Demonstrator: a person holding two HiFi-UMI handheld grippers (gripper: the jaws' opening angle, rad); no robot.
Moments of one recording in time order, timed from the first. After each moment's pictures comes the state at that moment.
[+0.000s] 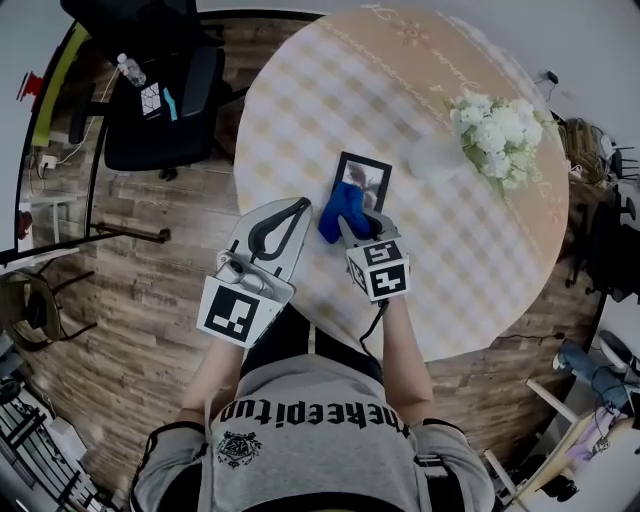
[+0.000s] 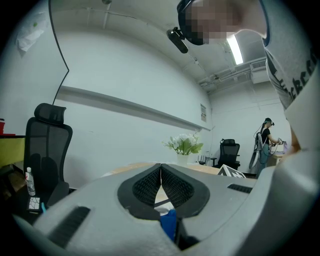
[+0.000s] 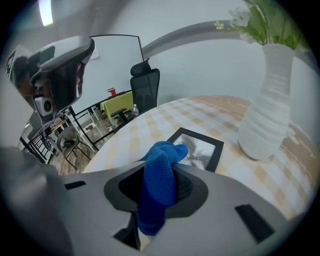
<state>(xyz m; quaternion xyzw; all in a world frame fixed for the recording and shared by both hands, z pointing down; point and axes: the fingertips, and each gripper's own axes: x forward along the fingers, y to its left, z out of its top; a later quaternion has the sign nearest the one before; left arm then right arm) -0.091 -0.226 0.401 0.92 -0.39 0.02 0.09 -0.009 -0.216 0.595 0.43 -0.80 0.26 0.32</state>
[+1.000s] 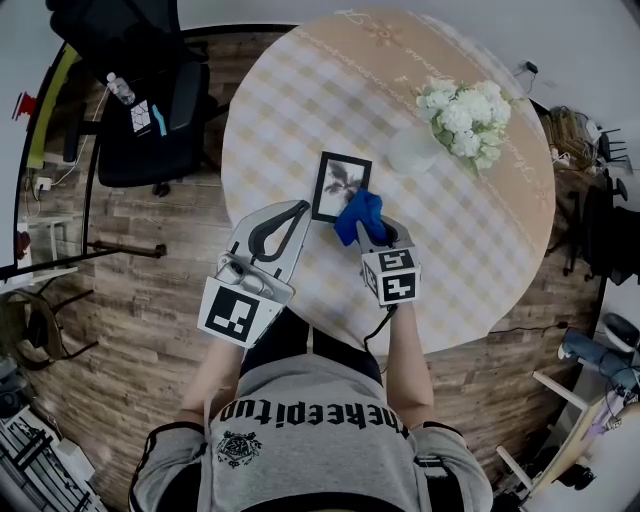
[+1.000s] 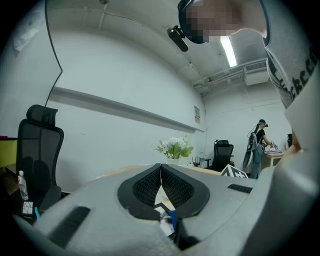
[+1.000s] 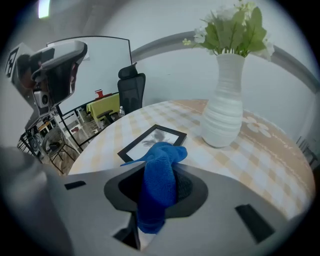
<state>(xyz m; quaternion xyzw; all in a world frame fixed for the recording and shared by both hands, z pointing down) -0.065 -0.207 0.384 0.93 -0.36 0.02 0.07 0.060 -0.192 0.582 0.51 -0.76 0.25 0.31</state>
